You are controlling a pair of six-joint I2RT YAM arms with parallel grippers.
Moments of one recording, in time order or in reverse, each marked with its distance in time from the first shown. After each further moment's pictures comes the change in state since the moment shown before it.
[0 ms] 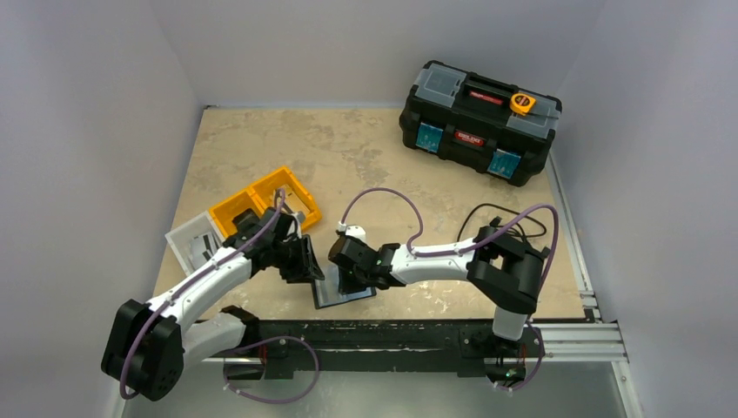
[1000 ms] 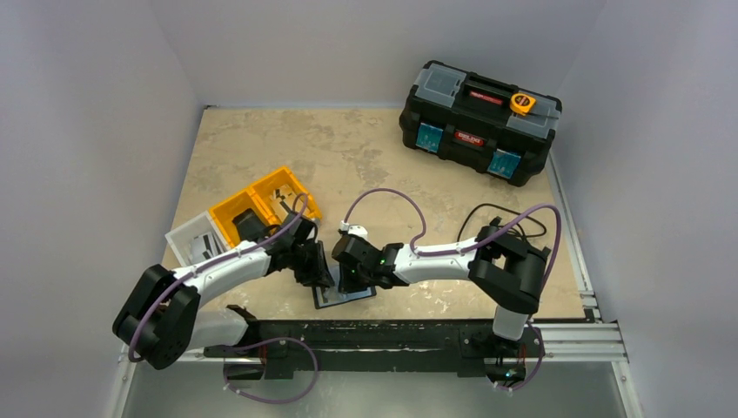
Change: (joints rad) left arm -0.146 0.180 -0.021 0.177 -0.033 -0.102; right arm -0.016 -0.013 -0.038 0.055 -0.045 0.011
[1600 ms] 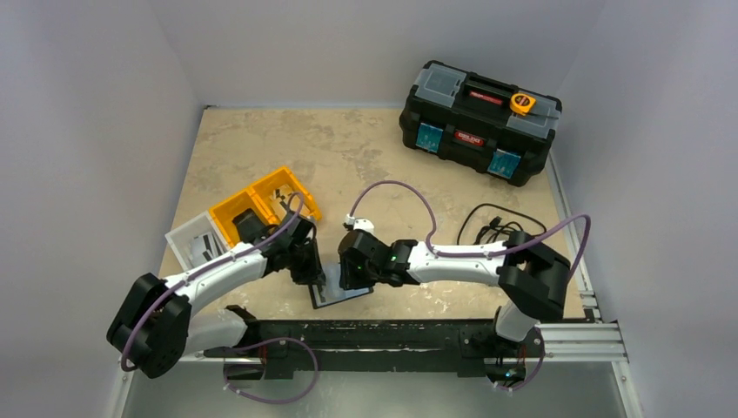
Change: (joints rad) left arm -0.015 -0.043 0.013 -0.065 -0.090 -0.027; right arm -0.003 -0.117 -0.001 -0.087 0.021 -0.016
